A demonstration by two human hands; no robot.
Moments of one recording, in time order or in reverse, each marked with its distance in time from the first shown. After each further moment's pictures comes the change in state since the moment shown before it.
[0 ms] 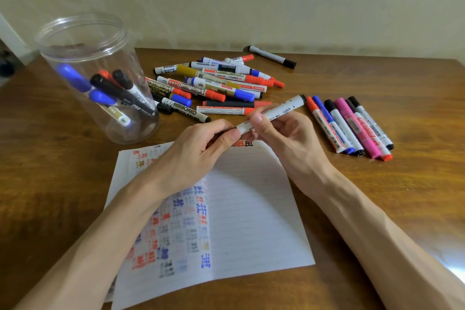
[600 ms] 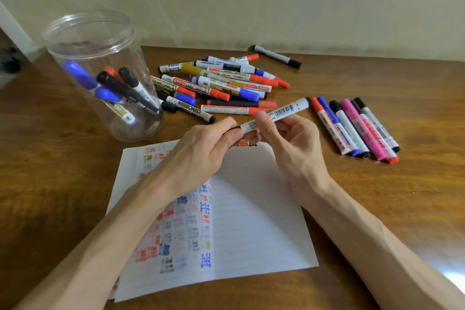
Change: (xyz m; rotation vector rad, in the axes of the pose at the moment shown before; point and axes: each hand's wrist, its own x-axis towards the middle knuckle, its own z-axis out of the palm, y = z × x) left_hand -0.001 -0.006 0.004 0.121 0.059 0.002; right_hand -0.006 0.004 0.014 -0.044 0.139 -0.047
